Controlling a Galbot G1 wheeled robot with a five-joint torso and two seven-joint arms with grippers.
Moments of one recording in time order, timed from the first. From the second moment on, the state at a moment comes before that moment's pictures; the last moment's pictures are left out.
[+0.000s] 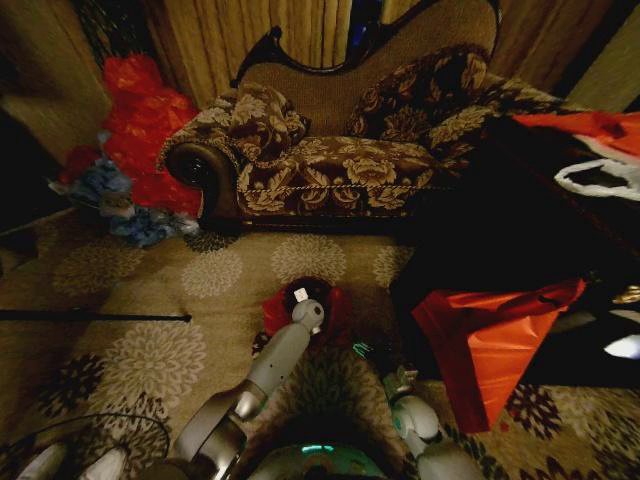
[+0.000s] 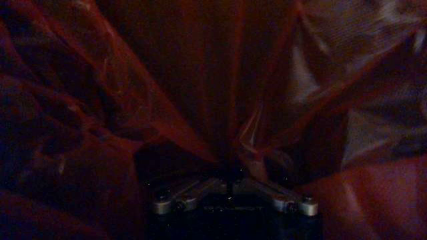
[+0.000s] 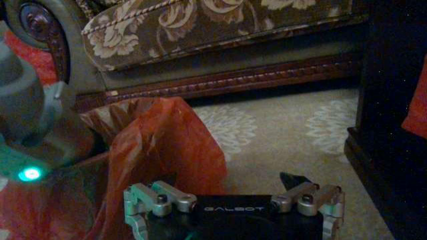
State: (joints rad) left arm 0.57 -1.57 0.03 -1.01 -1.15 0.39 -0.77; right arm -1.31 1.25 0.24 1.64 0.43 0.07 0.04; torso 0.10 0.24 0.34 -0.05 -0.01
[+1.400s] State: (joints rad) left arm 1.13 -1.07 -0.13 -1.99 -0.67 0.27 -0.29; right arm -1.49 1.28 0.27 1.95 0.35 0.07 0.12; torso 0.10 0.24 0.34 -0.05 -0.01
